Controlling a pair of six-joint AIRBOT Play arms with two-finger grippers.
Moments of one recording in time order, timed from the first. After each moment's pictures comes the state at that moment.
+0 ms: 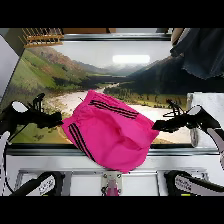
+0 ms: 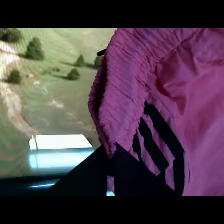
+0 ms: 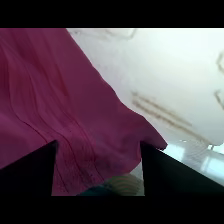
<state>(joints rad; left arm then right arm) 0.24 -1.17 0.80 1.15 -1.18 -1.38 -0.20 -1.35 0.72 -1.01 1.07 1.08</state>
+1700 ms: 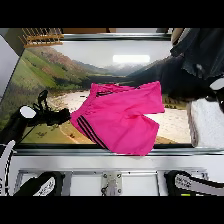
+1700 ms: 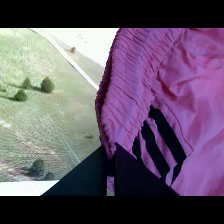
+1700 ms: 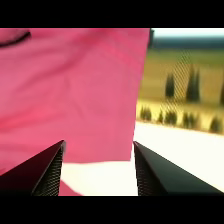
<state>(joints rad) 0.09 -1.07 0.72 1.05 -0.95 -1.51 -0.30 -1.38 1.15 -1.06 1.06 1.18</state>
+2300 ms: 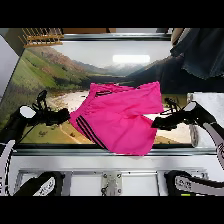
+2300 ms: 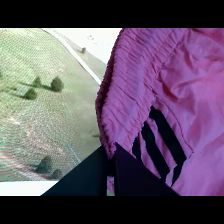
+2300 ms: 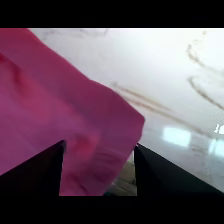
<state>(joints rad) 0.10 -1.08 0.72 1.05 -0.94 -1.51 -0.14 -1.40 0.79 -1.05 1.10 1.22</state>
